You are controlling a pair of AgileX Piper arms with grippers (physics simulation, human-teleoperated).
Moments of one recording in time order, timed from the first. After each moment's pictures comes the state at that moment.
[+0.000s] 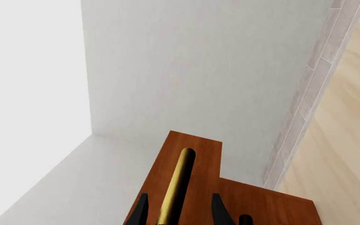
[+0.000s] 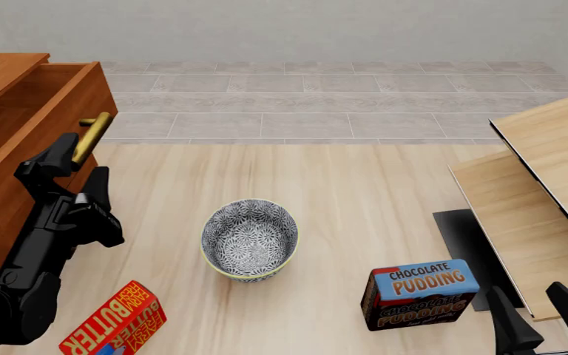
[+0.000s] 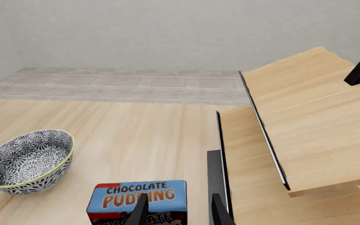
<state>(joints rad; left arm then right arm) -0.03 1.42 -0.35 -1.22 1.46 0.09 0.00 0.00 0.12 0.02</state>
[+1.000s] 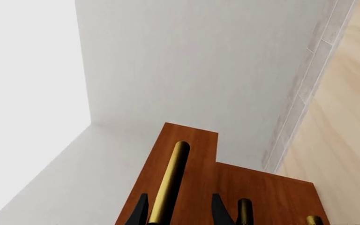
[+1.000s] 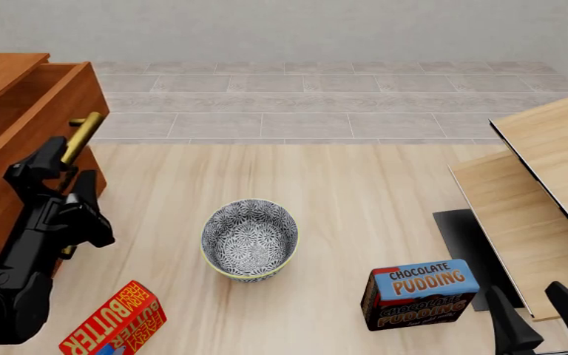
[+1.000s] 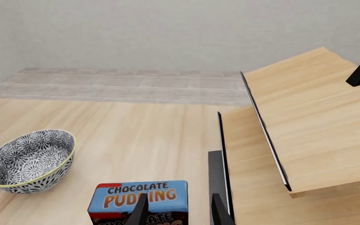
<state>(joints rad) 0.03 1.44 -0.34 -1.22 1.46 0.09 0.00 0.00 0.12 0.01</state>
